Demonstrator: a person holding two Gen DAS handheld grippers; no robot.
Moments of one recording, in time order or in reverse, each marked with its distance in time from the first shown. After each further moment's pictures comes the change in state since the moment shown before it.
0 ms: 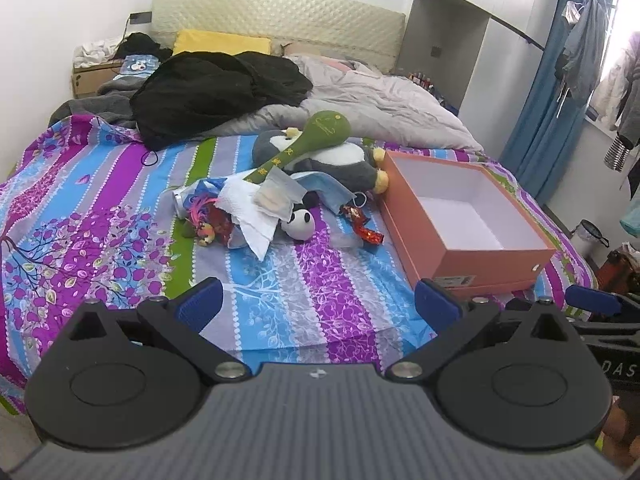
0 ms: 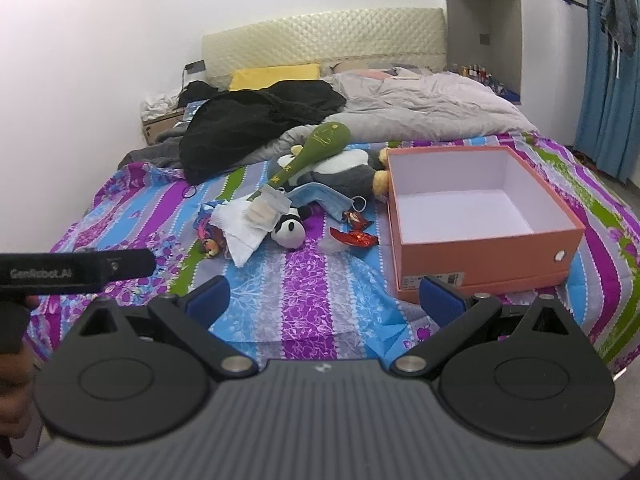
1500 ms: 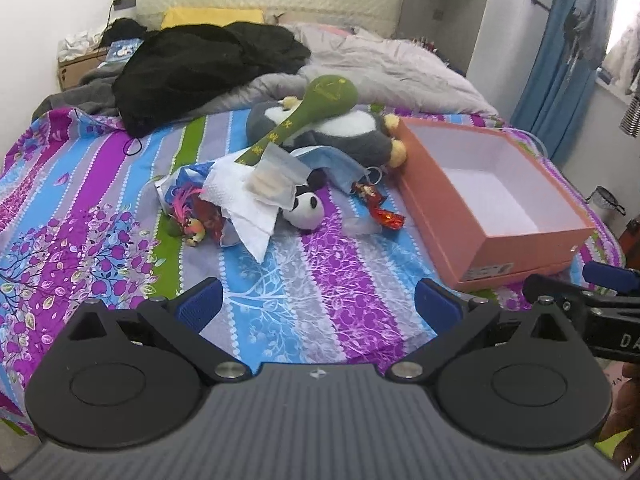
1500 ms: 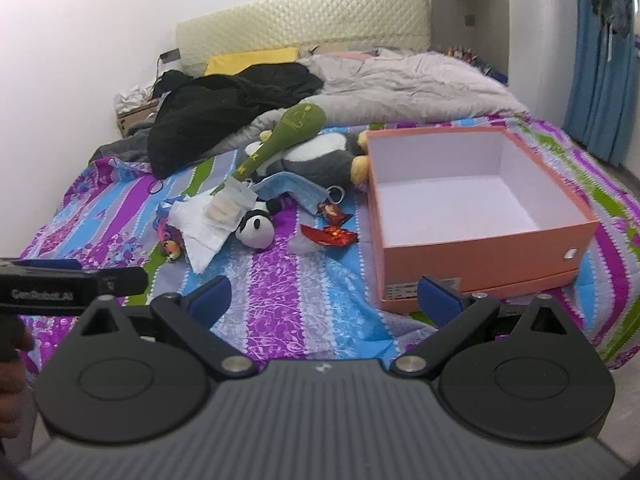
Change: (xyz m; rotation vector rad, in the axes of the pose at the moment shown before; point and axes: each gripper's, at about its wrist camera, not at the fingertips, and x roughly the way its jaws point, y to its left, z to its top) left arm 0.108 0.004 0.023 0.050 0.101 0.026; right arm 0.085 -0.022 0.015 0.026 0.056 -0.041
